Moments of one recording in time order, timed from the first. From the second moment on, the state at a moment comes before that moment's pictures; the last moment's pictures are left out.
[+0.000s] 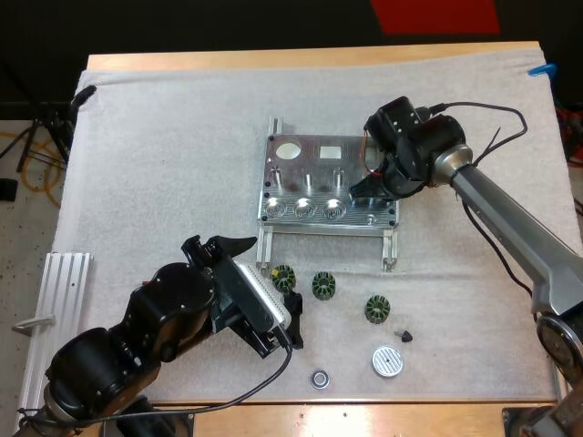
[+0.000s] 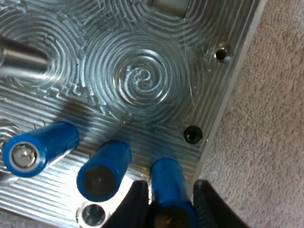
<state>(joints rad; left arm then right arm) -0.80 0.70 -0.90 0.87 0.00 -1.59 0.52 1.83 -1.53 1.08 0.11 -1.69</state>
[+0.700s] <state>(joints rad) -0.80 0.70 -0.90 0.87 0.00 -1.59 0.52 1.83 -1.47 1.03 0.11 -1.69</state>
